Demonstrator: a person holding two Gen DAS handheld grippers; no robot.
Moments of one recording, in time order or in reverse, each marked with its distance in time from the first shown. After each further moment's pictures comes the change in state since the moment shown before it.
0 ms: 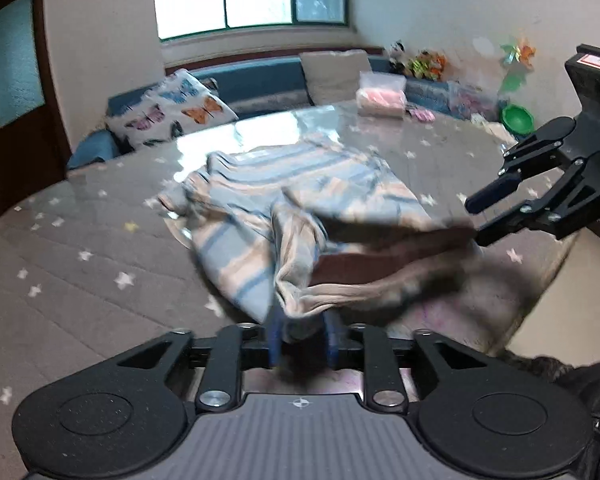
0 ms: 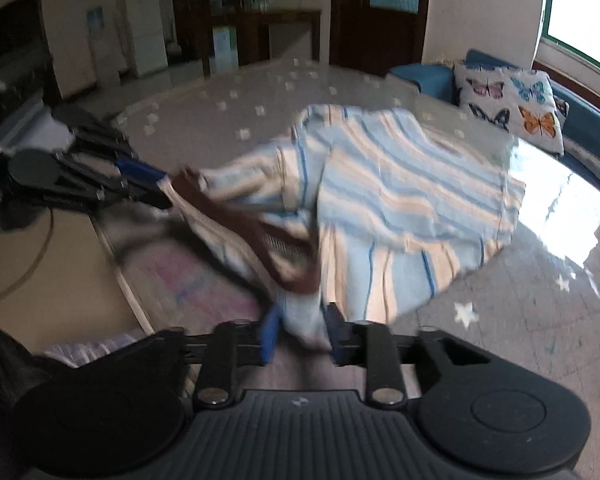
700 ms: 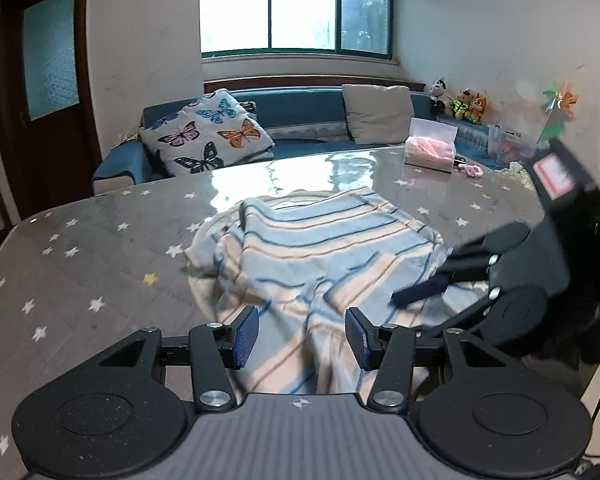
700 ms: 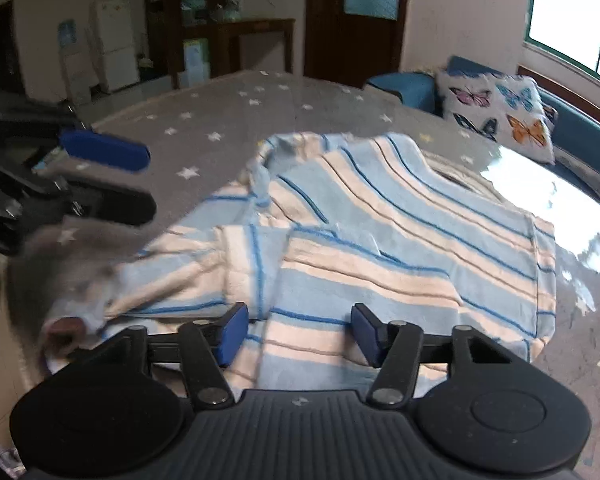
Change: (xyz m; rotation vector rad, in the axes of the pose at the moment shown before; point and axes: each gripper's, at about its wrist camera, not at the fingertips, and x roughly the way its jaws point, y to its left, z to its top) left arm 0.047 0.022 0.056 -0.104 -0.075 0.062; right arm 0.121 -0.014 0.058 0.041 -0.025 -0.094
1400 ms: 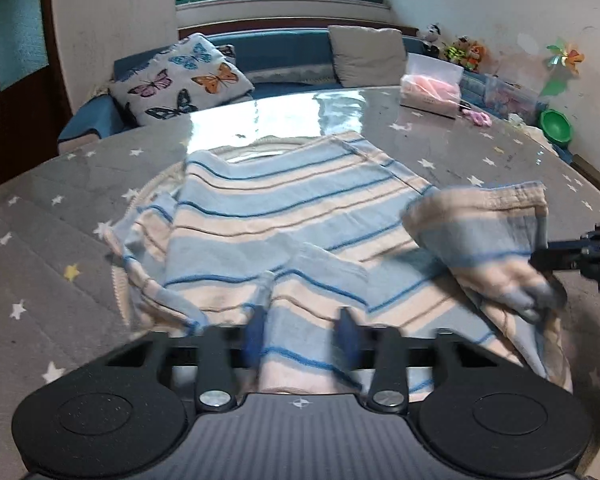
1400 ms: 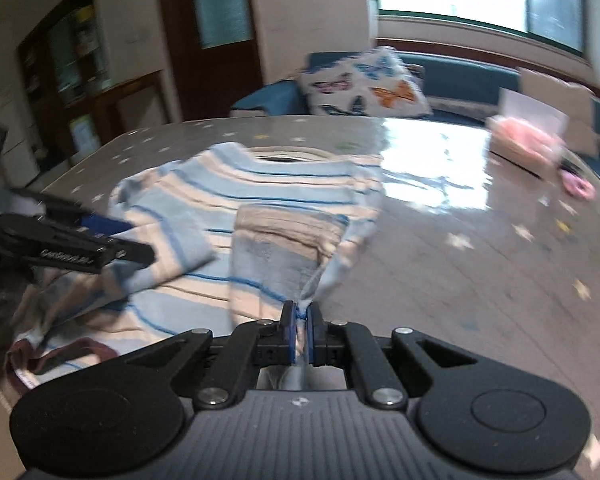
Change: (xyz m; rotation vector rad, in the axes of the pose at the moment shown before) left arm 0.098 -0.025 0.011 0.022 0.189 -0.046; right arm -0.097 -0.086 -0.078 0.387 -0.102 -0.209
